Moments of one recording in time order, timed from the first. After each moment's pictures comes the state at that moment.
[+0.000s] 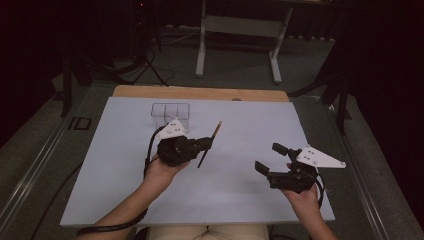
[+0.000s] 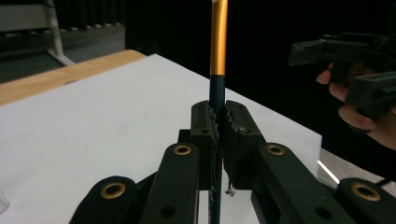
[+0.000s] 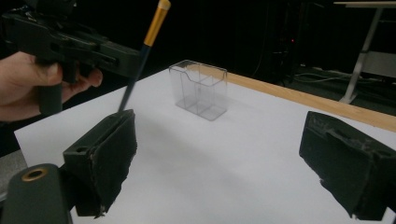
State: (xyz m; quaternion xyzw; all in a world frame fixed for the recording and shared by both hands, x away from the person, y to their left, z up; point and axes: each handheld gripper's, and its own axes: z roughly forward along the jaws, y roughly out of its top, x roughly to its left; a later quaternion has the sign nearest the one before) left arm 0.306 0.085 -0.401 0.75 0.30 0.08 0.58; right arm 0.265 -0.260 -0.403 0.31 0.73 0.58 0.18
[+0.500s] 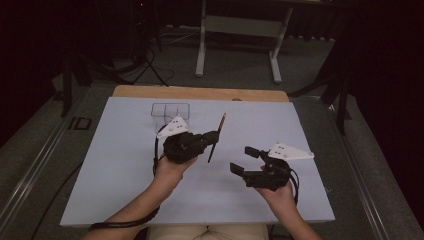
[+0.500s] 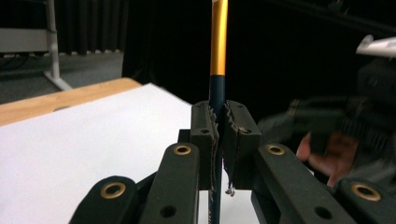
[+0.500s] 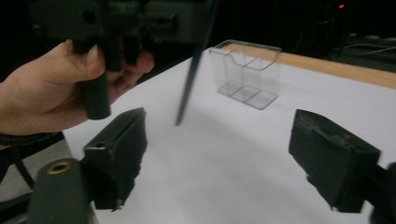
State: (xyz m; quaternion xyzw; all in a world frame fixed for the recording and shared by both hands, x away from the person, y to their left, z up) left arm 0.309 0.071 -0.399 0.70 0.31 0.08 0.64; right arm 0.274 -0.204 -0.410 0.31 0.76 0.57 0.10
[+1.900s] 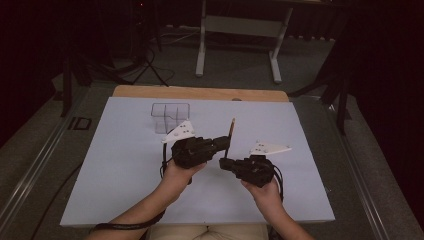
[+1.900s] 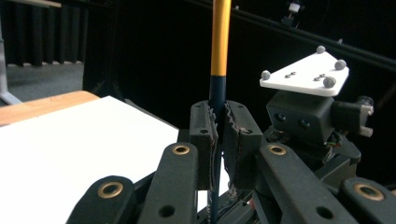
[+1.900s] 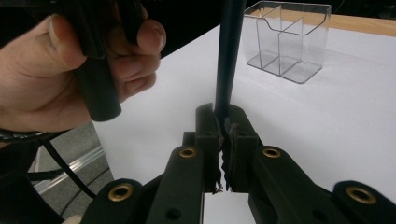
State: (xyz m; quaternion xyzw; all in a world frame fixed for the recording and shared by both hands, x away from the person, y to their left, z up) left arm 0.299 0.054 -0.399 0.70 0.26 0.05 0.66; right arm 0.288 -0.177 -0.426 0.30 0.79 0.53 0.02
